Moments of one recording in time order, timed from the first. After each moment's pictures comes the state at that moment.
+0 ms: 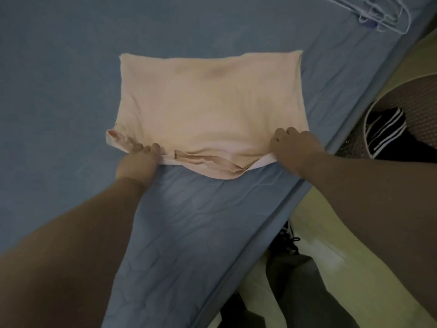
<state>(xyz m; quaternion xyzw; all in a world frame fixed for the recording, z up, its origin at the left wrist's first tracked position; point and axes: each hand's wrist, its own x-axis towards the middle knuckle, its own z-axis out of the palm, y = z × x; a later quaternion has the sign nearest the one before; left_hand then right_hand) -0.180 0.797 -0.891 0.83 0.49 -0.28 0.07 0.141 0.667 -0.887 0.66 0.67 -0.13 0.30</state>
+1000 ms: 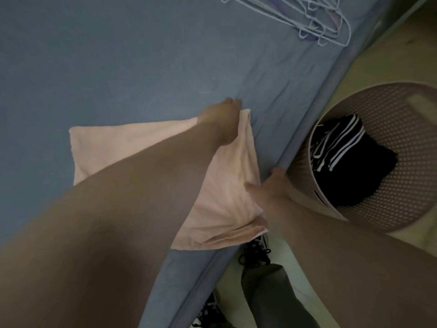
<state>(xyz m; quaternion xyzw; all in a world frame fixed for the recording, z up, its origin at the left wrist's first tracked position) 0.159 0.805 -0.861 0.89 0.36 -0.22 0.19 0.190 0.615 -0.903 0.87 0.08 -0.47 -0.15</state>
